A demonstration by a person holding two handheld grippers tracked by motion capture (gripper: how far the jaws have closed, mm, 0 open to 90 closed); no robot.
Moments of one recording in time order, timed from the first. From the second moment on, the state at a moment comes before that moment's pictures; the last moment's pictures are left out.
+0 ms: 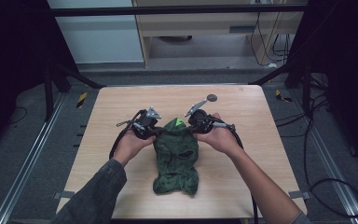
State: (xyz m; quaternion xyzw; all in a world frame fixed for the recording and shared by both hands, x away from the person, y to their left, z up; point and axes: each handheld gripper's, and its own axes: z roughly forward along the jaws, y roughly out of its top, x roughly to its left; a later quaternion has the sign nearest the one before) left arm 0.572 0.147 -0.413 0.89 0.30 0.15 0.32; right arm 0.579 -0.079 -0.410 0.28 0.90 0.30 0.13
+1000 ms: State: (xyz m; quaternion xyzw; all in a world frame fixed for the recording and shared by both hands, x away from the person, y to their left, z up) left arm 0.585 0.150 -0.390 0.88 0.31 0.17 0.33; right arm 0.595 -0.077 -0.387 0.28 0.90 0.31 0.16
